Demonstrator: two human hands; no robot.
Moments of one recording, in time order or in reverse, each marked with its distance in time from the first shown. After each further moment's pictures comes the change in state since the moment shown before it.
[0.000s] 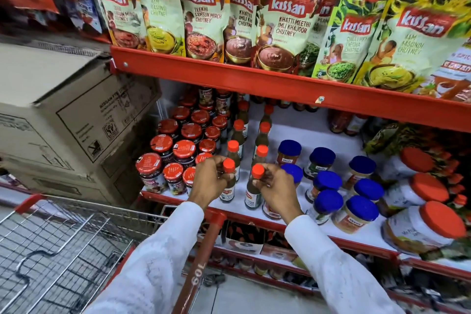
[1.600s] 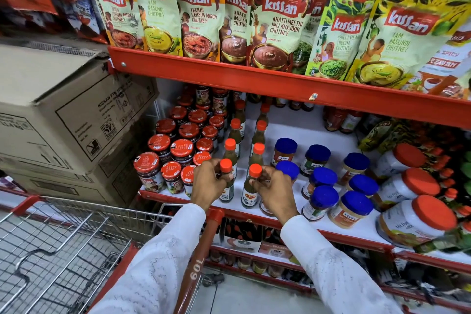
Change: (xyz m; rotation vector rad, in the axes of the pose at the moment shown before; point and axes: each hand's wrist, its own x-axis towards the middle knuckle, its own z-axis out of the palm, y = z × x) left_hand -0.012 -0.001 0.009 -0.034 0.053 -0.046; right_hand -0.013 0.001 -0.001 -0.008 0.010 -0.021
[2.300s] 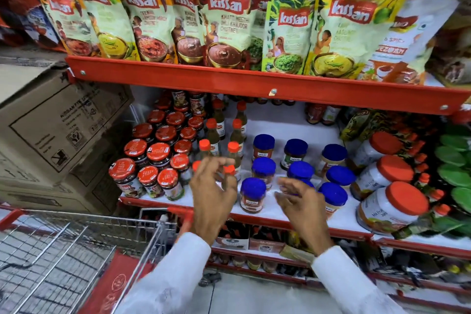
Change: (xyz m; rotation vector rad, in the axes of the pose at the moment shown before) left_hand -0.068 0.078 0.037 -0.107 0.265 0.339; right_hand -0.049 0.064 -0.093 0.106 0.149 0.034
